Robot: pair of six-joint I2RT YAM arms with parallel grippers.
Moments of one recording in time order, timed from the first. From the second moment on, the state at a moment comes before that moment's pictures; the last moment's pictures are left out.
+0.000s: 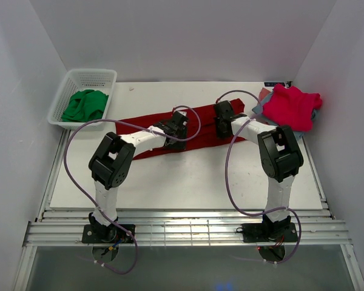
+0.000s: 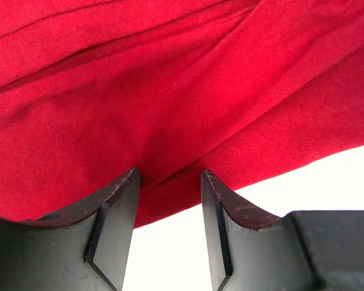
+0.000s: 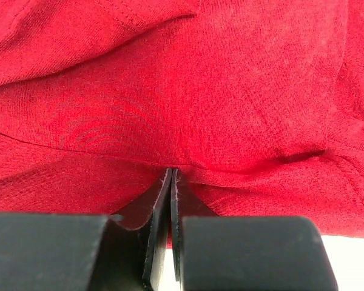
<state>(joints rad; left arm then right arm) -0.65 2.00 1.36 -0.36 -0.20 -0.40 0.43 1.98 1.33 -0.33 0.24 0.21</state>
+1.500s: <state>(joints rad) -0.79 1.91 1.45 -0.36 -0.03 -0.43 0.51 1.99 1.47 -0.45 0.26 0.17</state>
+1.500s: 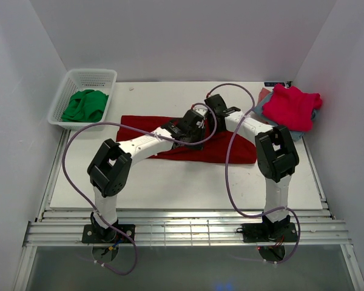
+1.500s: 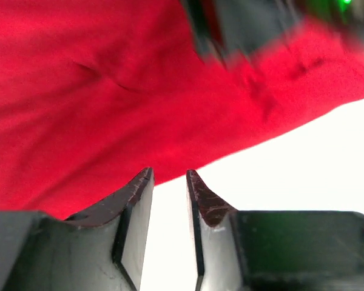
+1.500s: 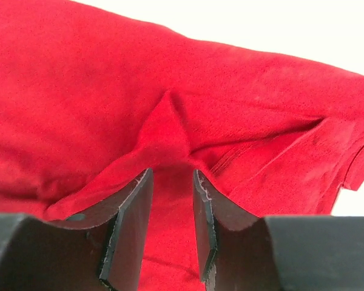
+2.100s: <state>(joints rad) -0.88 1.95 1.41 -0.36 0.02 -0.43 0.46 2.02 1.51 -0.45 0.23 0.14</state>
